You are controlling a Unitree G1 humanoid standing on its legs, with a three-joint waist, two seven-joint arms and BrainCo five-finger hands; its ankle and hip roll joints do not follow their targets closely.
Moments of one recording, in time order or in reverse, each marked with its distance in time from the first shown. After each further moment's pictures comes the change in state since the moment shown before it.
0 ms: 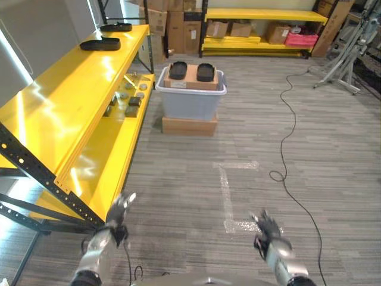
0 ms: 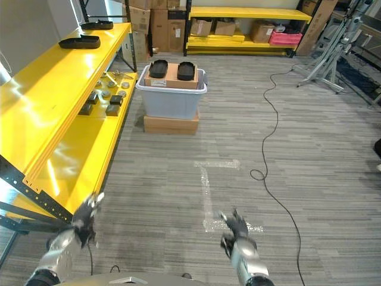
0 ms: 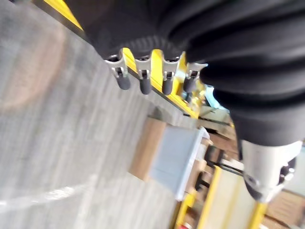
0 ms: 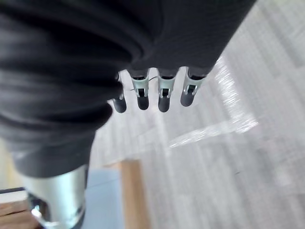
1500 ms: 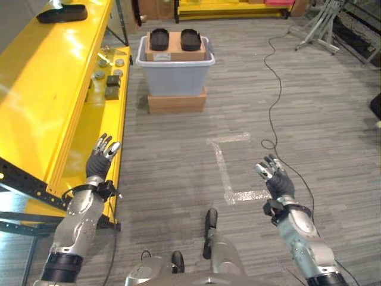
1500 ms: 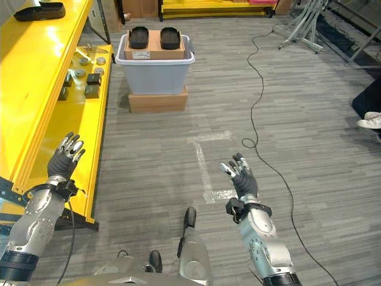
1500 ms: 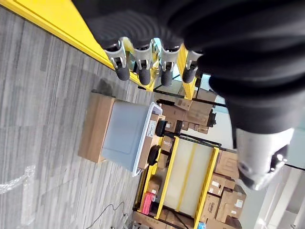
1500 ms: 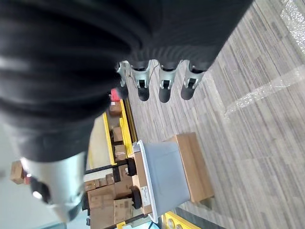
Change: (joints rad) left arm -0.004 0.105 0.135 -0.417 -0.068 0.124 0.145; right arm 0.112 -0.103 -0.095 -0.465 0.157 0.009 0.081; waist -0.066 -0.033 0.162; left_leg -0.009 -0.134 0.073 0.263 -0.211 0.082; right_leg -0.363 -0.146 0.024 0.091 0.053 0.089
